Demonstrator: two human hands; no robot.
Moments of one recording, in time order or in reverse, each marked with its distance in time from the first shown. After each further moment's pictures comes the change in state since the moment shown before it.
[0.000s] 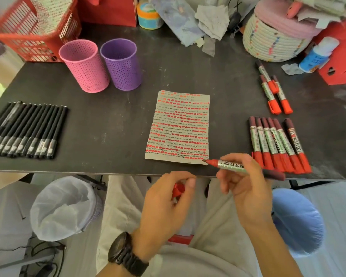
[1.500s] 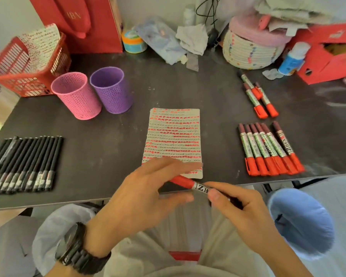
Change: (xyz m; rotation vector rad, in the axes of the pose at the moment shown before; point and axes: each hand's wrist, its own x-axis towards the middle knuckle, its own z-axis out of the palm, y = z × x) left_hand 0.073 0.015 -0.070 0.153 -0.448 0.331; right_hand -0.023 -0.009 -0.004 -0.434 -0.255 -0.103
